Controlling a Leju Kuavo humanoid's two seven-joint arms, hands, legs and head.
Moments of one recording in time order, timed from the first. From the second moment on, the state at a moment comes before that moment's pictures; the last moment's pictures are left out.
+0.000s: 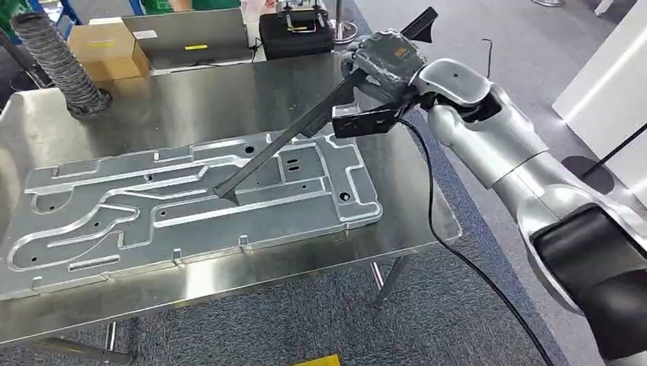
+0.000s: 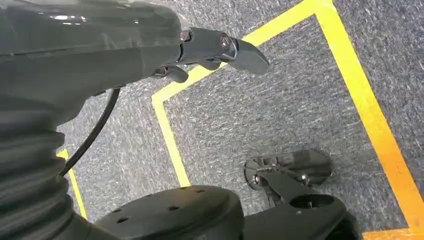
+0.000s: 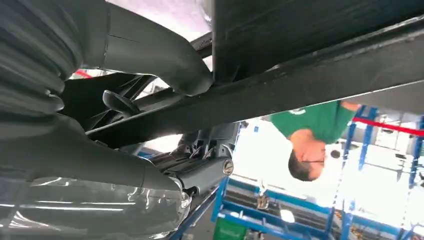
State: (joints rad) left arm -0.08 -0.19 1.05 -0.20 -1.29 0.13 -0.08; right arm -1.28 -0.30 0.86 -0.93 0.87 0.04 -0.25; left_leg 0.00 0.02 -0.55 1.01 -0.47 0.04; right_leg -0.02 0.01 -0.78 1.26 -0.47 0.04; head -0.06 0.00
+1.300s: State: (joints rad) left arm -0.08 -0.19 1.05 -0.19 -1.29 0.17 -0.10; right arm -1.30 -0.27 0.84 -0.92 0.84 0.04 -0.26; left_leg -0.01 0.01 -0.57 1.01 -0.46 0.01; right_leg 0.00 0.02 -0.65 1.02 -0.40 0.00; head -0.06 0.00
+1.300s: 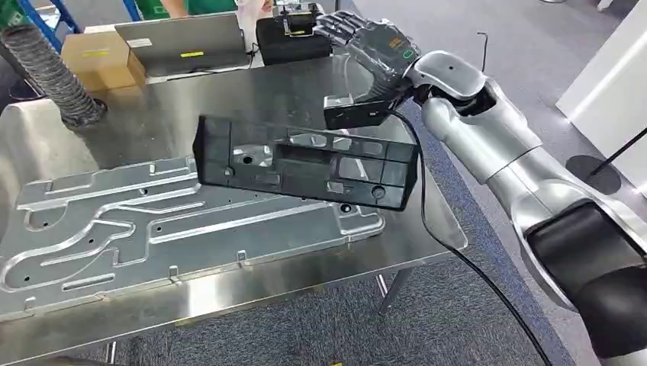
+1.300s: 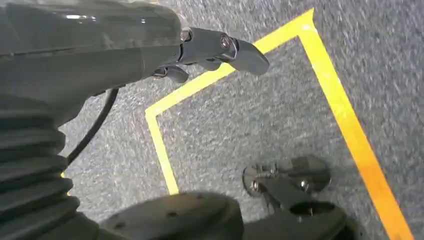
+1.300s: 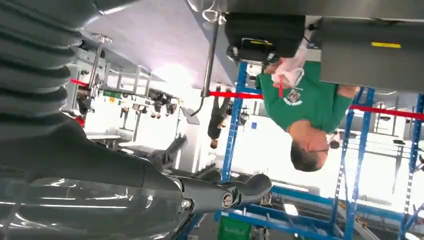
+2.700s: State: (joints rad) left arm -0.07 -0.18 1.05 -0.19 -1.28 0.14 -0.10; right arm -1.30 -0.26 0.83 -0.73 0.81 0.04 -0.25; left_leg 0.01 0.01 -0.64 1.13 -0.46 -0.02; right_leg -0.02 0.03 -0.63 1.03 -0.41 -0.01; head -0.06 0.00
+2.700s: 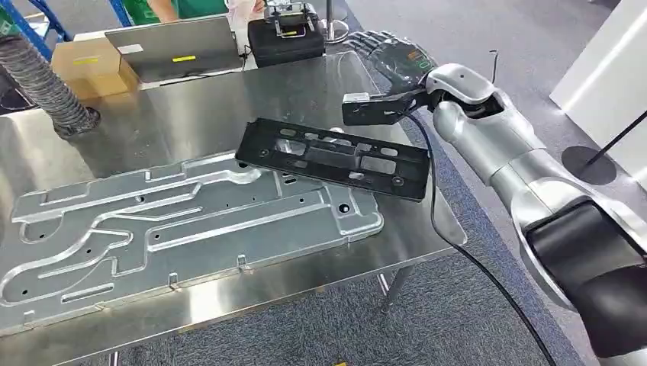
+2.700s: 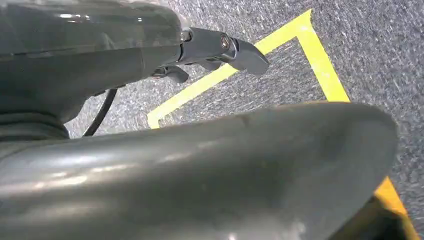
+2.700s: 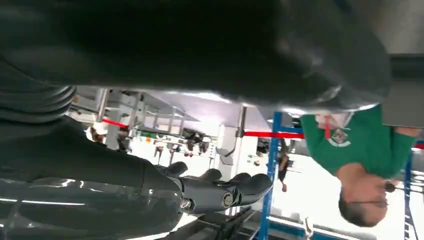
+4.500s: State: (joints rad) left arm -0.07 -0.18 1.10 -0.19 -1.26 0.13 -0.08; right arm -1.15 -0.19 0.62 -0.60 0.83 -0.09 -0.23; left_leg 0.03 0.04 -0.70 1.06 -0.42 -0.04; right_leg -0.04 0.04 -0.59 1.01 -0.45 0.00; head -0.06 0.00
